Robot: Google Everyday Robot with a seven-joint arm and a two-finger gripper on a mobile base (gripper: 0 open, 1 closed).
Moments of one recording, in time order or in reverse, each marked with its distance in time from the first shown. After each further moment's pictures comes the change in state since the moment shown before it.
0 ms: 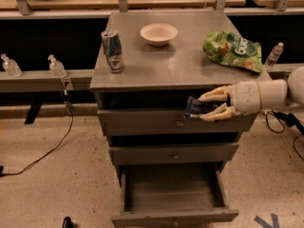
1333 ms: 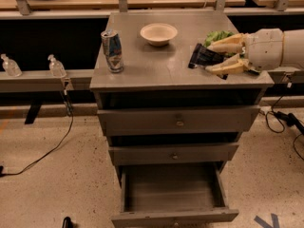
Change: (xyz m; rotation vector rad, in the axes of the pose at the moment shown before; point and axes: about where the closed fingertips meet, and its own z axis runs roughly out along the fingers) arm -0.118 -0.095 -0.054 0.194 0.031 -0.112
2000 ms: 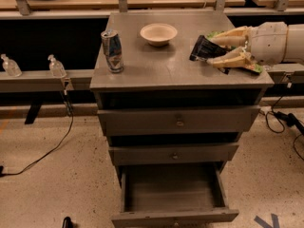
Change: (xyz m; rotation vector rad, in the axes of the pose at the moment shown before) arm -0.009 -0.018 -0.005 0.055 0.016 0.009
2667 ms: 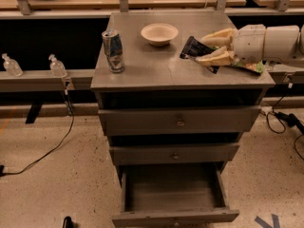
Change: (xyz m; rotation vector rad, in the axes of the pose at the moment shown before) arm 0.035 -0.015 0.040 0.015 0.039 0.088
